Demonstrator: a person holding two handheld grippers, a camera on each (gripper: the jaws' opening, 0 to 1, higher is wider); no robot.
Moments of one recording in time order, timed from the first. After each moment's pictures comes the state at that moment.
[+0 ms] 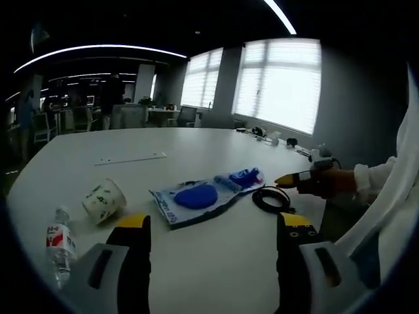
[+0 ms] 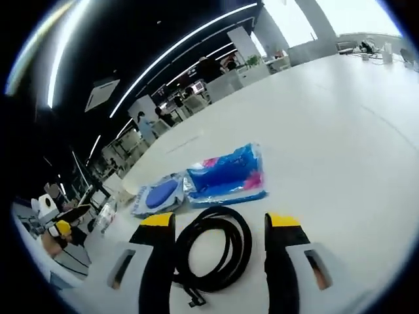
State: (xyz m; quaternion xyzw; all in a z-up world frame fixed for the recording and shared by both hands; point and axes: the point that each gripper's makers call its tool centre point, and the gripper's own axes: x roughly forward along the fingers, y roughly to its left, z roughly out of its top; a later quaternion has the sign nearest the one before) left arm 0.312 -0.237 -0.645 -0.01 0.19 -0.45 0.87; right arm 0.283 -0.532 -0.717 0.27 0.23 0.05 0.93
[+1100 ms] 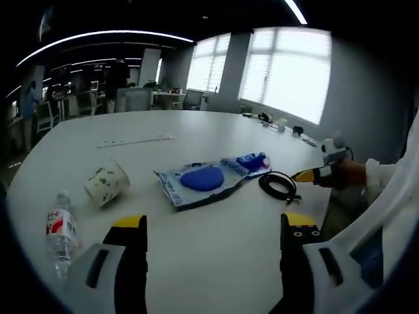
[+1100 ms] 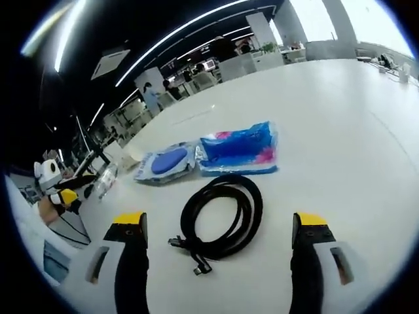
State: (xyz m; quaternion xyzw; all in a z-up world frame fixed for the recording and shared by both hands) left arm 0.314 -0.230 -0.668 0.01 0.24 -0.43 0.87; right arm 0.255 -0.512 -0.730 0.20 0.30 0.09 0.93
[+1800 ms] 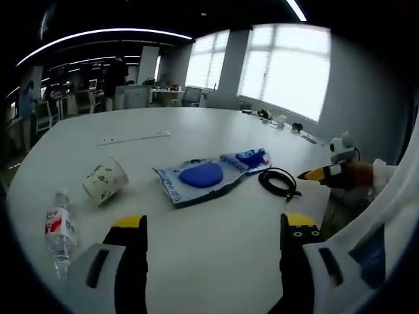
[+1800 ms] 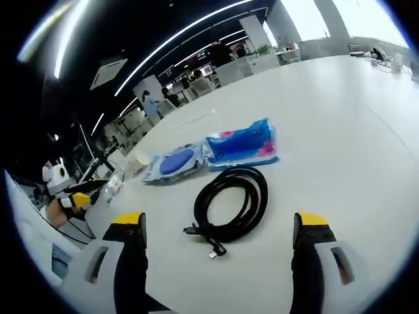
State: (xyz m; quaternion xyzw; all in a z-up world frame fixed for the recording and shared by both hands) left arm 0.313 -0.231 -0.672 0.01 0.25 -0.44 0.87; right arm 0.231 -0.503 -0.715 0.22 0.28 0.08 0.93
